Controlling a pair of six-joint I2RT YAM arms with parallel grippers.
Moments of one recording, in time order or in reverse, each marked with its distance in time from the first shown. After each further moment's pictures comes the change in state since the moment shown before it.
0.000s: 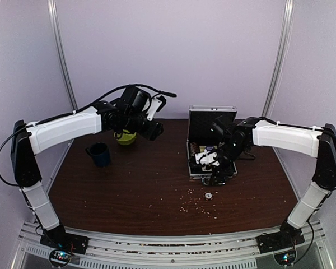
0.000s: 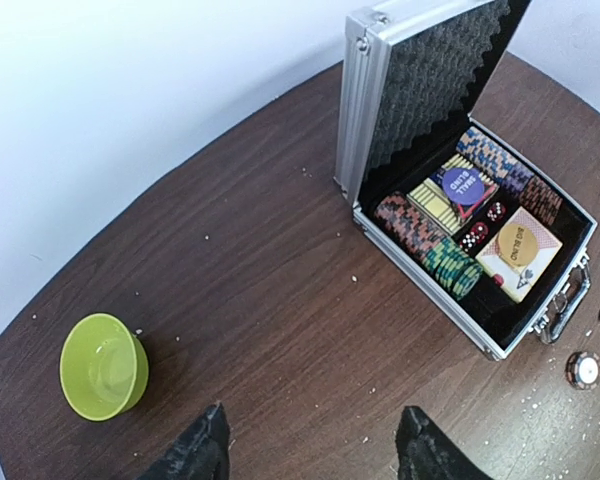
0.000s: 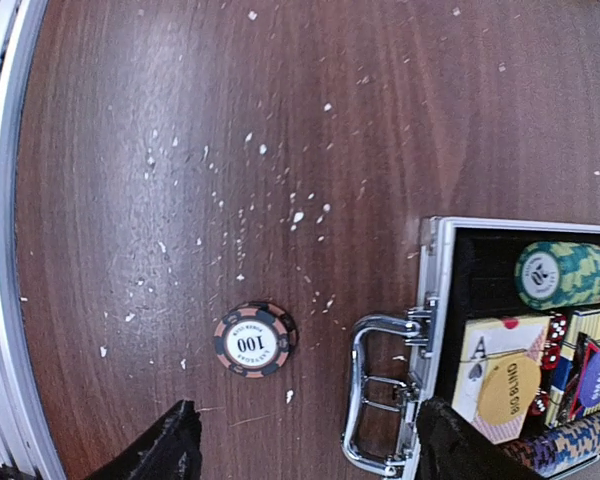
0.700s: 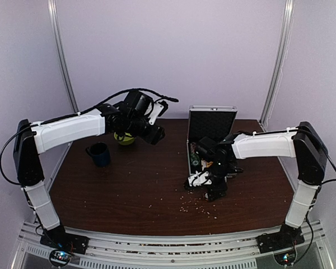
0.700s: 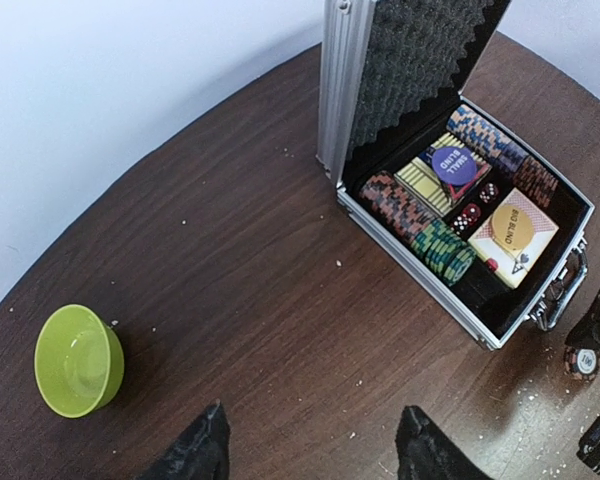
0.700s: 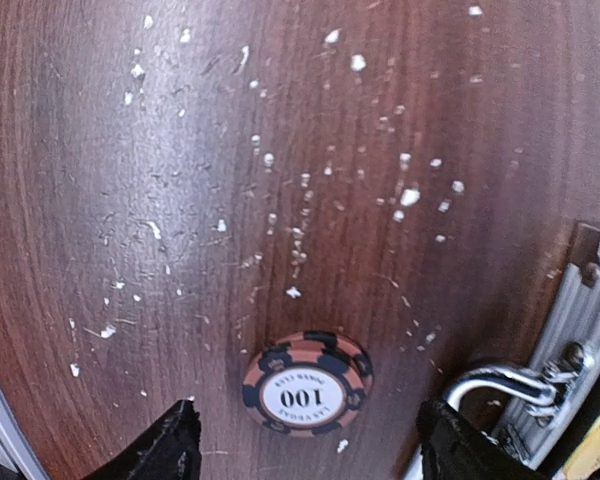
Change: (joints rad) left arm 0.000 0.025 -0.014 0.008 0.032 -0.013; right arm 0.124 0.168 -0.056 0.016 0.165 -0.009
